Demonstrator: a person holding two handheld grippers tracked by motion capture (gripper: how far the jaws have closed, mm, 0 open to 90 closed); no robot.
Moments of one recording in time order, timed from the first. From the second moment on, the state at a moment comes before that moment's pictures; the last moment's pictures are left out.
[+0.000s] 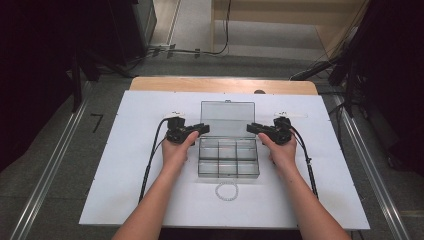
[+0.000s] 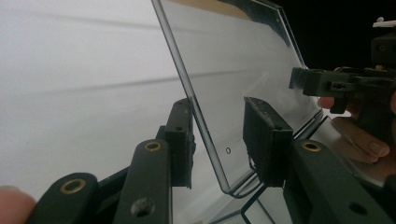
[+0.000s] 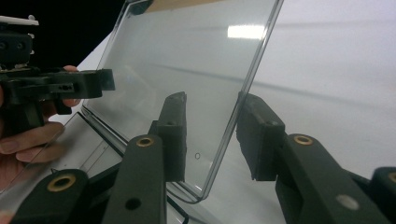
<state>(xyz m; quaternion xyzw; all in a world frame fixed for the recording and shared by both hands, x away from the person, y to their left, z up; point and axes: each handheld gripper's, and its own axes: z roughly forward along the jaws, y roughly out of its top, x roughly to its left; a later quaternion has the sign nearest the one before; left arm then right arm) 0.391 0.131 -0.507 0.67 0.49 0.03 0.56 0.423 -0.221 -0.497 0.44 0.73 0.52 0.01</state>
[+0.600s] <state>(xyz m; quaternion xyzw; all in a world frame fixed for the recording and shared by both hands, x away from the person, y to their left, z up) 0.393 0.131 -0.510 0.68 0.50 0.02 0.54 0.427 -0.222 -0.505 0.46 0.73 0.51 -0.02</state>
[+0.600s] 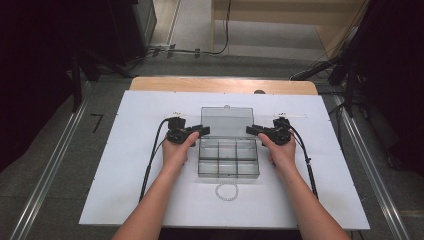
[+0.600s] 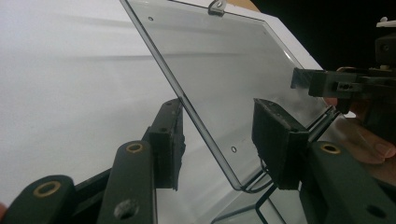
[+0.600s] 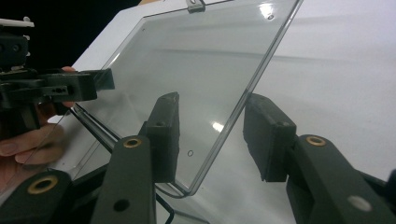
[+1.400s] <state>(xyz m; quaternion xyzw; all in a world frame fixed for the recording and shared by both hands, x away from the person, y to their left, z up) 0.384 0.127 -0.502 0.69 0.49 0.03 0.53 0.418 -0.222 -0.493 0.45 0.75 0.48 0.00</state>
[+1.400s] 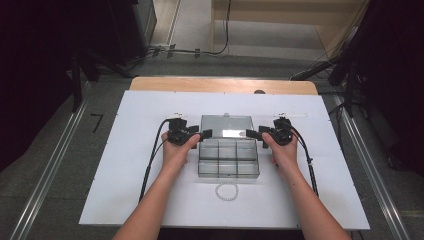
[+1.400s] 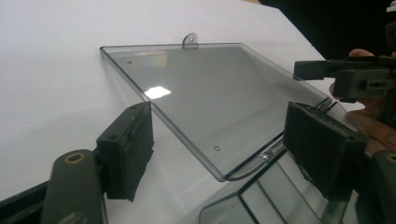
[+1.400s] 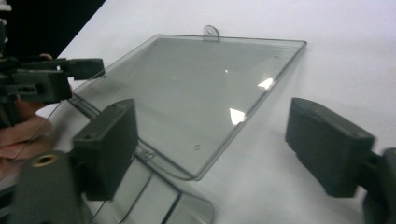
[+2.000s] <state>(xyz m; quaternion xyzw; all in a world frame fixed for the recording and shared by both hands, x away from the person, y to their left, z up) 0.352 0.137 -0.480 0.71 0.44 0.06 0.55 0.374 -0.212 -0.468 0.36 0.80 0.47 0.02</state>
